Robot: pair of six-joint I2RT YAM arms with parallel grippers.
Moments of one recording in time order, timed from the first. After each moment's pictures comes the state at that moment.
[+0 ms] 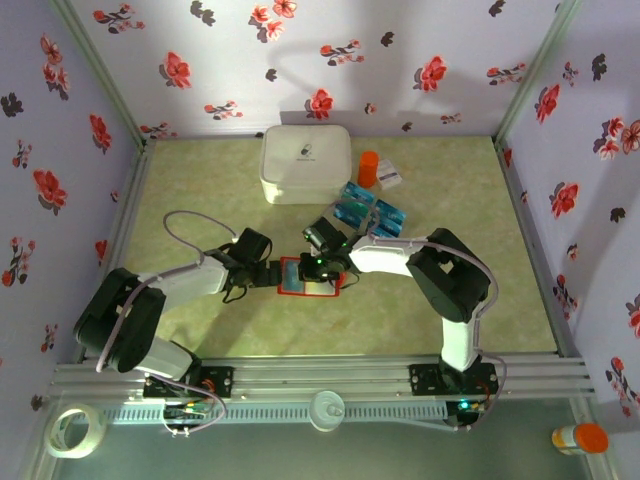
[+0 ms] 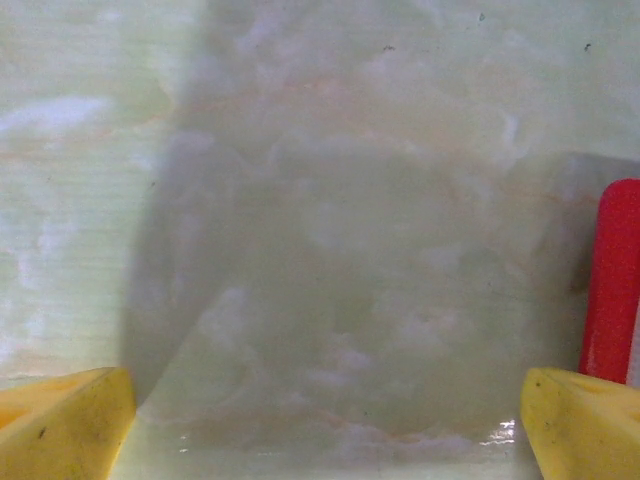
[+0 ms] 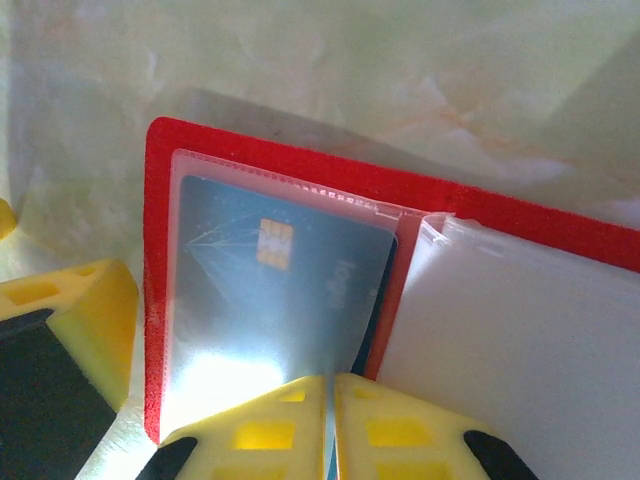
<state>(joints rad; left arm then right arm) -0.60 1.47 0.67 -0.36 -0.16 -0.59 0.86 1.90 1.11 -0.25 -0.28 0.76</state>
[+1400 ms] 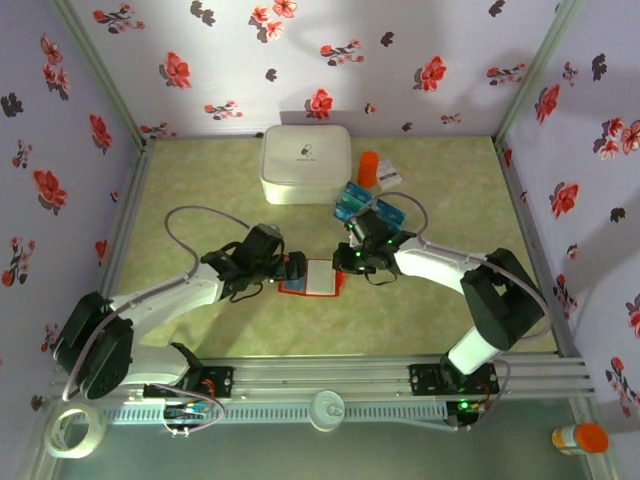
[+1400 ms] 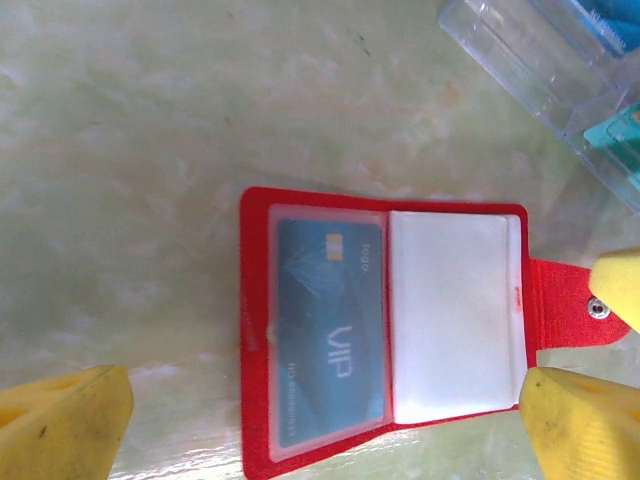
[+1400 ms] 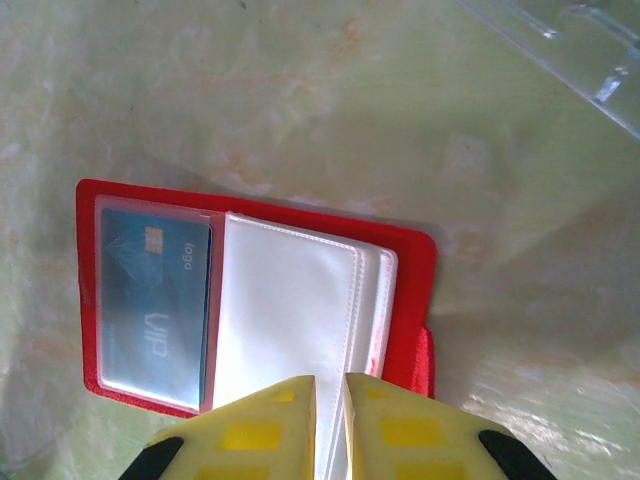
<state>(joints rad) -0.78 1.32 0.76 -0.38 -0.10 -0.72 0.67 1.60 0.88 -0.28 -0.27 0.69</state>
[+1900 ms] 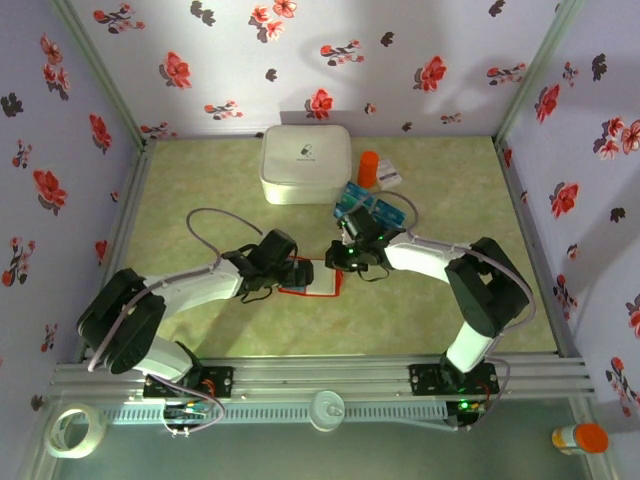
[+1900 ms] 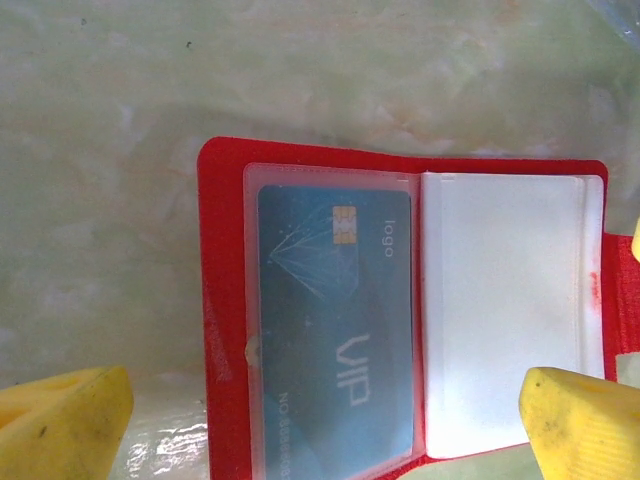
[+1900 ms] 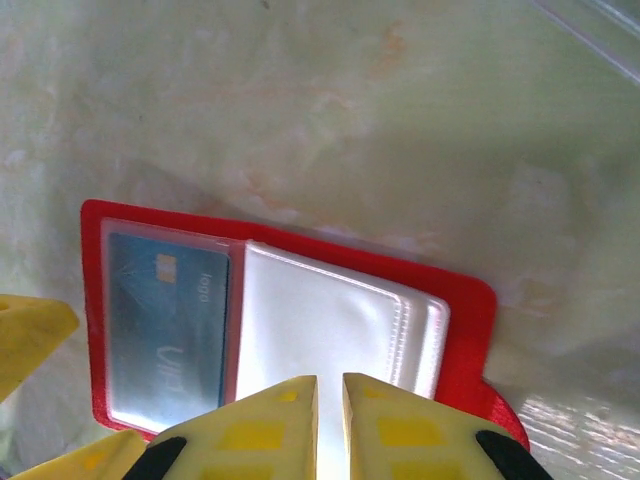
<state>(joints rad) -0.81 1.47 0.76 -0.31 -0.10 -0.72 0.69 1.69 0.94 -0.25 -0.30 0.70</state>
